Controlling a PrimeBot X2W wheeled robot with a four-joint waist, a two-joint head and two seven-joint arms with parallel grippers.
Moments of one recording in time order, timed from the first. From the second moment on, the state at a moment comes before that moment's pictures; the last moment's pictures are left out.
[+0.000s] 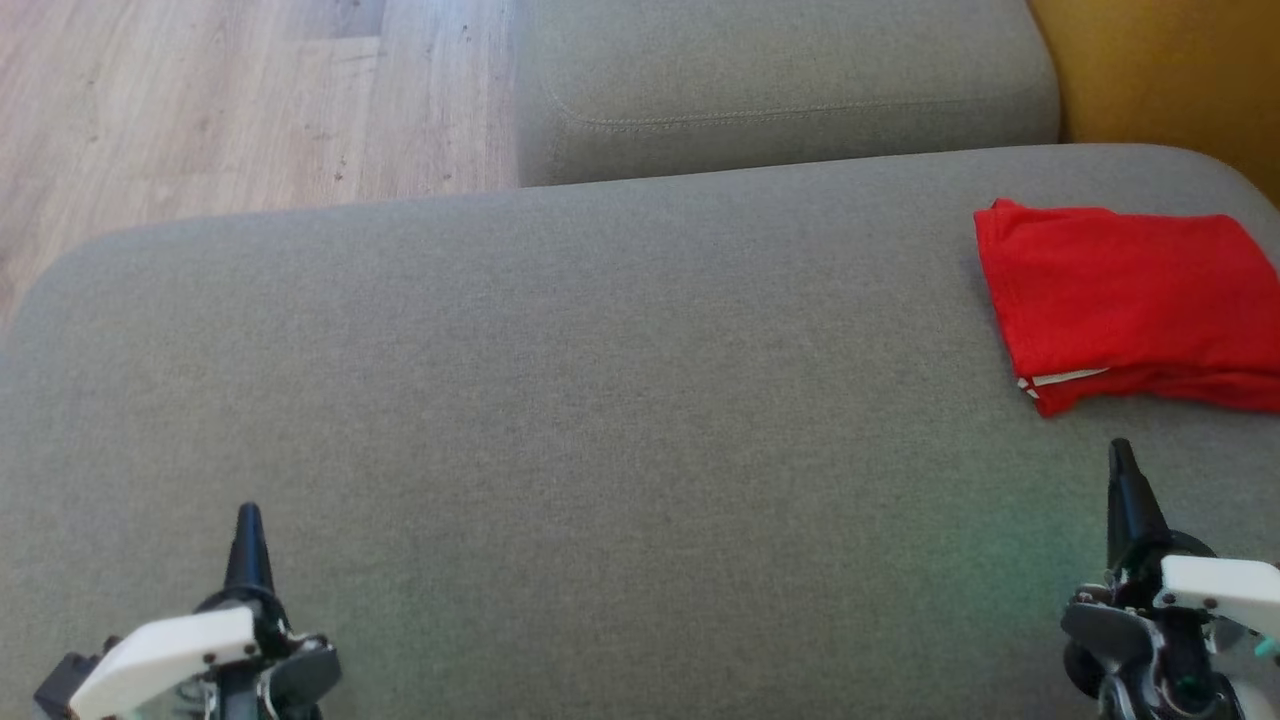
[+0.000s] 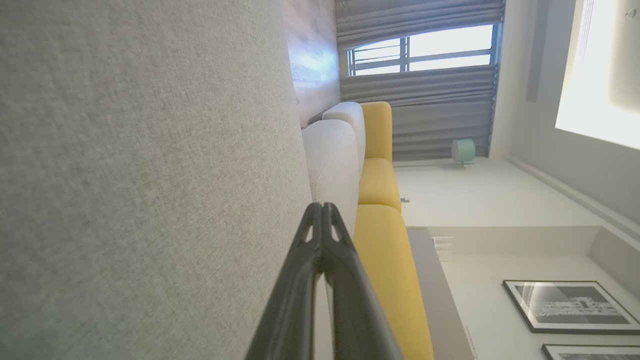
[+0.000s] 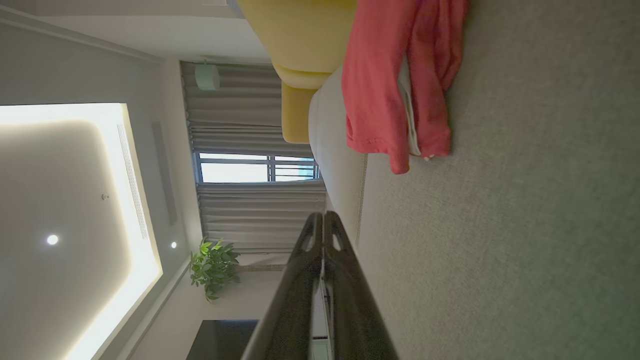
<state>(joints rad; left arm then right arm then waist) -0.03 0.07 0.02 0.26 -1.57 -0.11 0.06 -0.03 -0.05 -0.12 0.29 1.54 0.13 0.09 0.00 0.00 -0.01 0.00</state>
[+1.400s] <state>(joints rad) -0.06 0.06 0.06 0.27 -1.64 -0.12 0.09 -0.06 -0.05 -0.13 0.28 1.60 0.13 0.11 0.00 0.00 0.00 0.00</state>
